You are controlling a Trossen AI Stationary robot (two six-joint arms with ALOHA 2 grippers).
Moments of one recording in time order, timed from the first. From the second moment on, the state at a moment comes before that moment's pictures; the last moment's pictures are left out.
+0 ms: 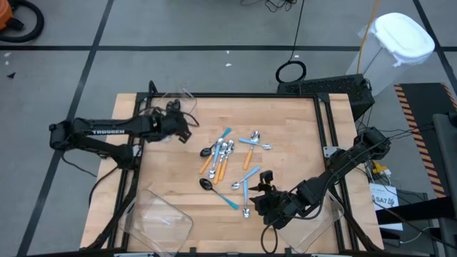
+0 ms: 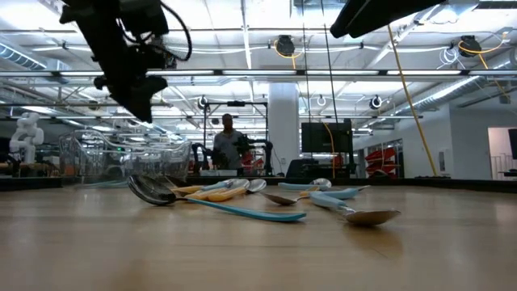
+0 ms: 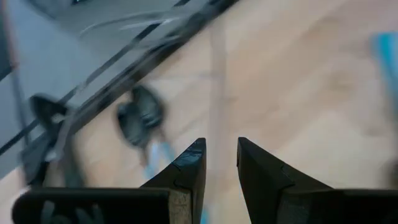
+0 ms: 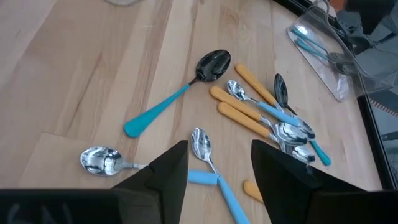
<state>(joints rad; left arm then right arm) 0.20 1.16 0.79 -0.72 -0.62 -0.48 0.63 1.63 1.17 -0.50 0.65 0.15</state>
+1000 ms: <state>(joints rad) -0.41 1.59 0.79 0.23 -0.60 -0.30 0.41 1.63 1.16 -0.56 0.39 0.08</state>
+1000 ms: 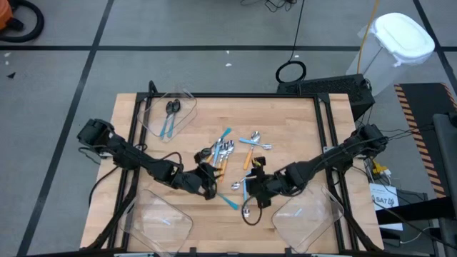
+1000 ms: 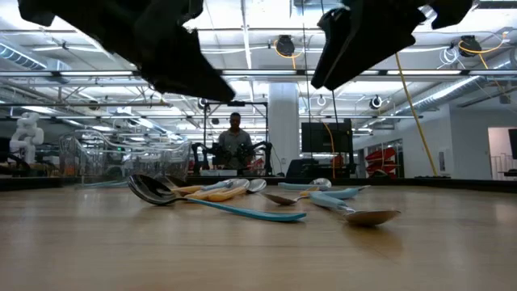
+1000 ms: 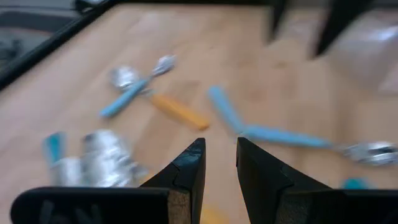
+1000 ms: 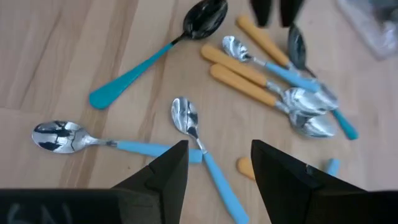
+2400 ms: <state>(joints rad) -0.41 1.65 0.82 0.33 -0.51 -0.12 0.26 1.63 1.01 -0.34 0.23 0.19</state>
